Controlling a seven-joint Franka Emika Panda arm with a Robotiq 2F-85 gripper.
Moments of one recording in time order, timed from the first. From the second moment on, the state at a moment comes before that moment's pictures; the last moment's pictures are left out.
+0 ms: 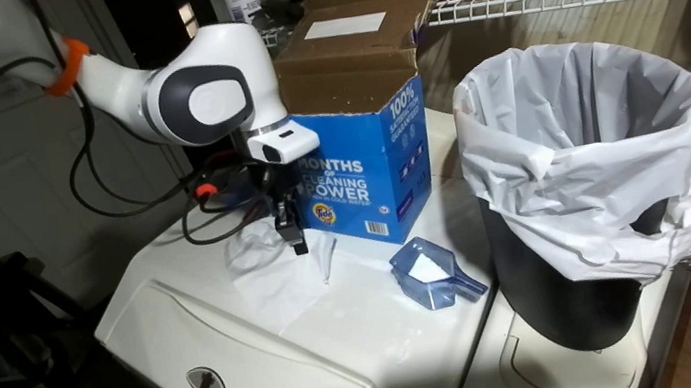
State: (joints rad) arm -0.05 0.13 -0.16 -2.27 -0.16 2.32 0.82
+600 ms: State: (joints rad) arm -0.07 -0.04 -0.16 -2.23 -0.23 2.16 0.85
